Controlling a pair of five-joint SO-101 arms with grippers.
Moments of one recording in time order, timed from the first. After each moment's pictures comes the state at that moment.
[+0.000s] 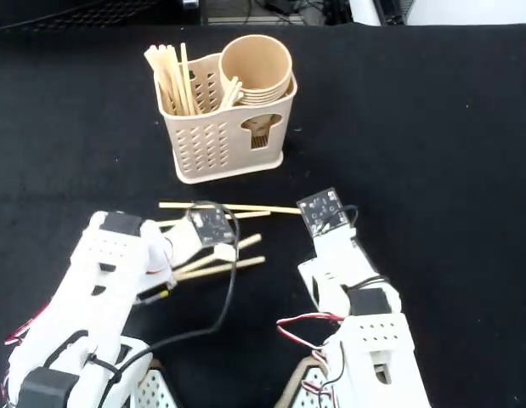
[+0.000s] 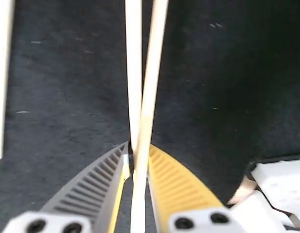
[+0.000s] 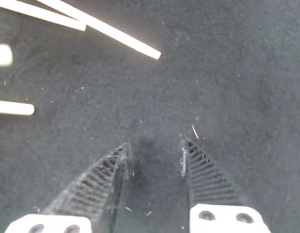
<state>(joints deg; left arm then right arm) 6.2 -30.6 57.5 73.4 -55.1 -4.4 -66.8 90.6 42.9 19.6</state>
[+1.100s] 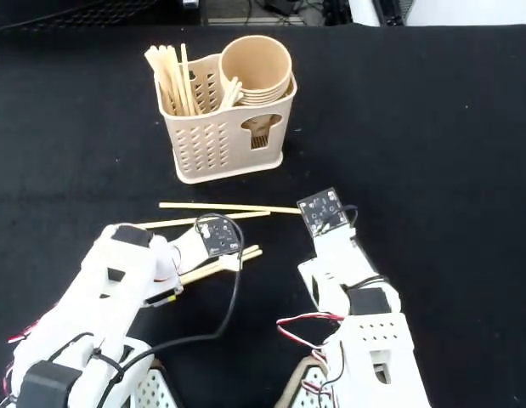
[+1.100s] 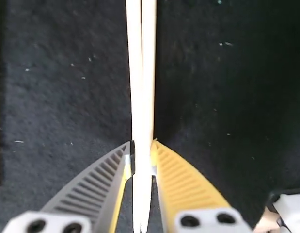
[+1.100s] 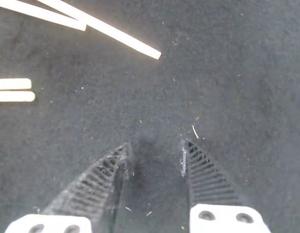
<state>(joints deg) 8.0 -28.8 63.5 61.1 -55.0 -4.4 -66.8 90.6 42.9 19.6</state>
